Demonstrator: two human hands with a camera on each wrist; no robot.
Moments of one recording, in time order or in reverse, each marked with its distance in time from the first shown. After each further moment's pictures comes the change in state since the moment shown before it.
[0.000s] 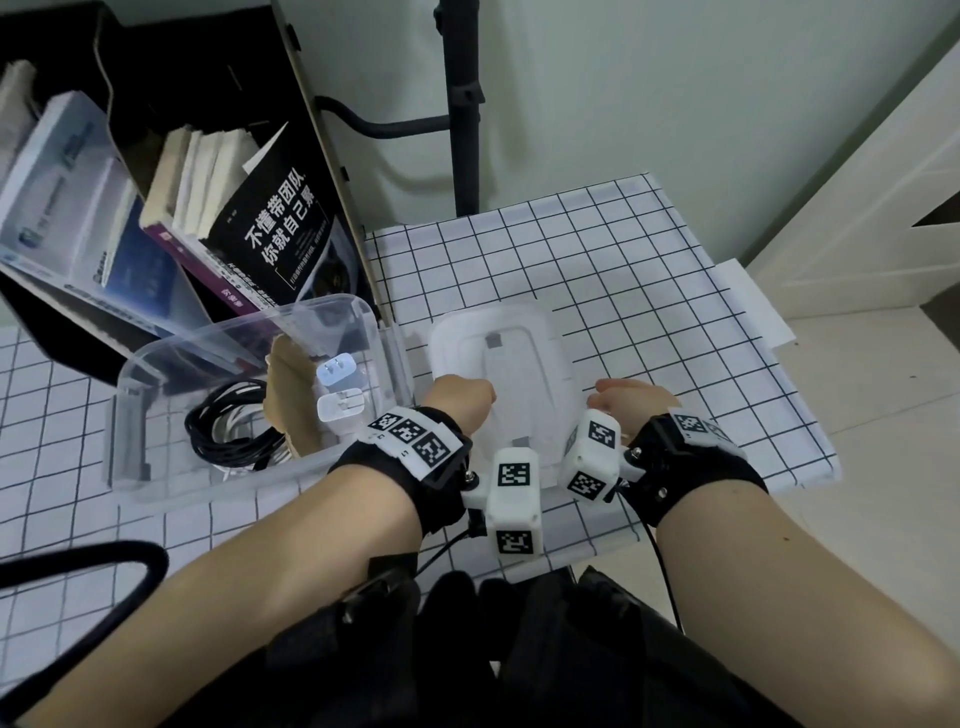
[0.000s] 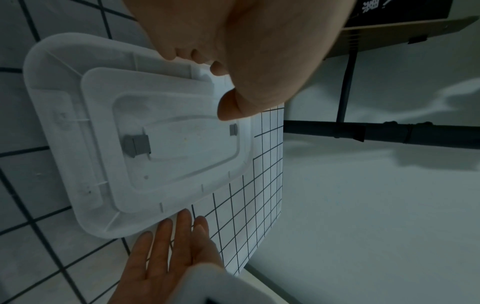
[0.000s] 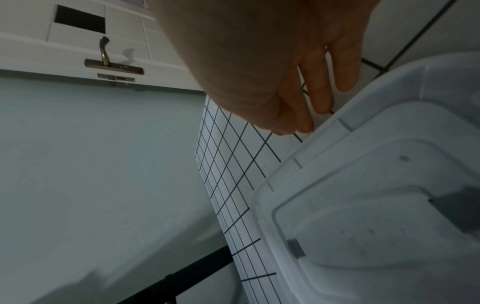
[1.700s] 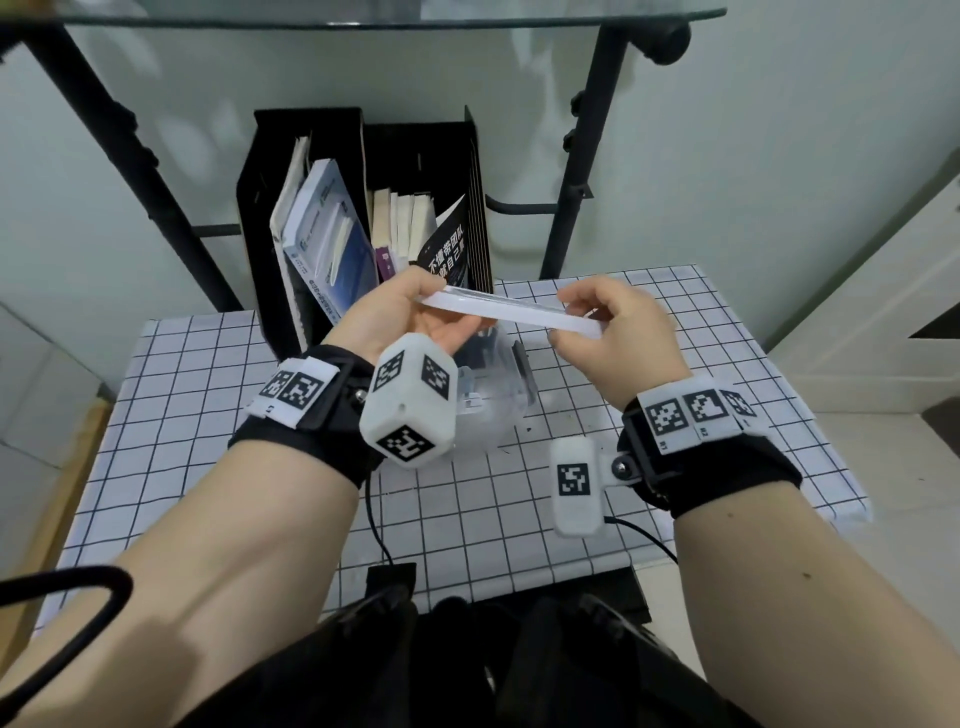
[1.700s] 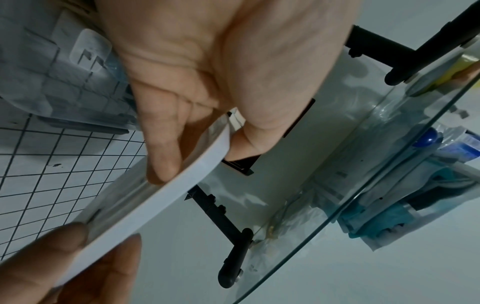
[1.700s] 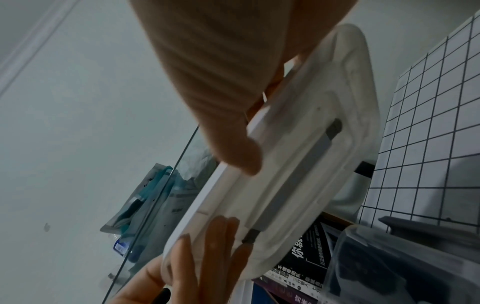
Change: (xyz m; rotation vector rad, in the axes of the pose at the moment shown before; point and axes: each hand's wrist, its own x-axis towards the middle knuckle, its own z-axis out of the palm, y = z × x) left_hand -0.074 -0.046 -0.206 -1.024 -0.555 0.406; right_hand -0.176 -0.100 0.088 -0.189 0.333 -0.997
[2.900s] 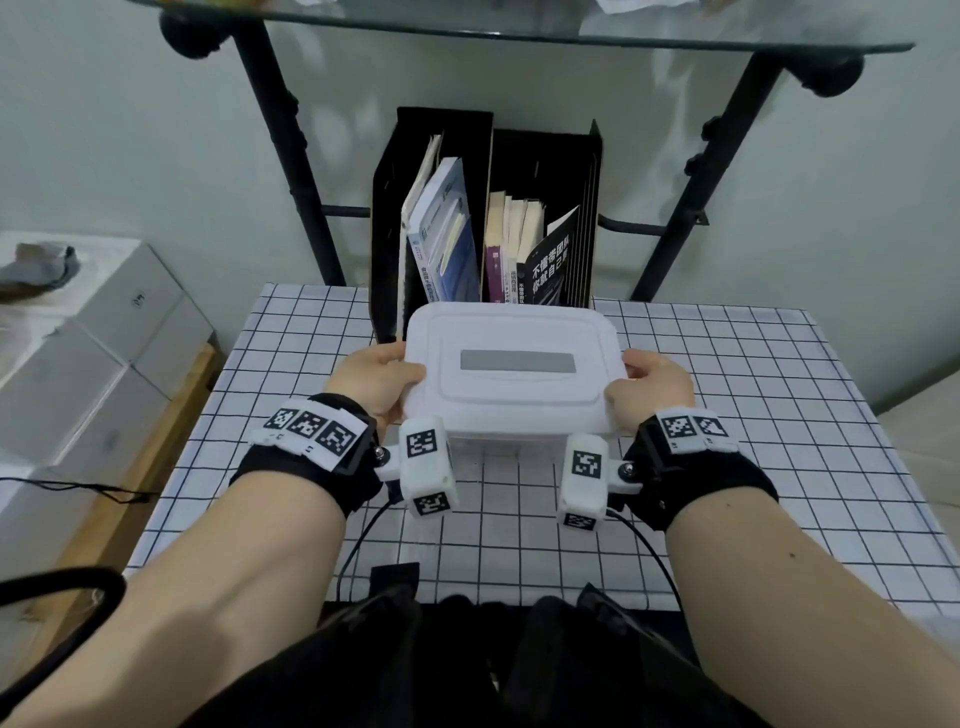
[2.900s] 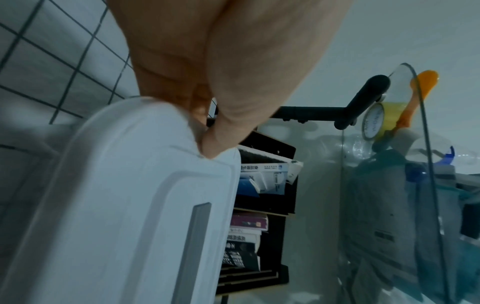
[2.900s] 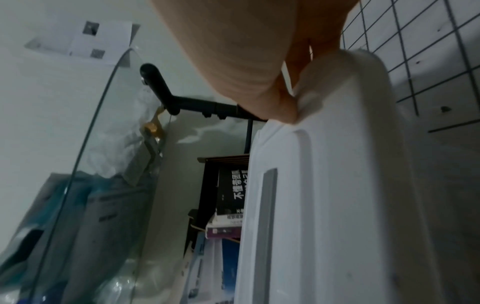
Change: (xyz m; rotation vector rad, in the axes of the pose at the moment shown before) left_hand -0.031 -0.008 -0.117 0.468 0.580 0.244; right_hand 0.008 0.010 0.067 0.100 -0.111 0.419
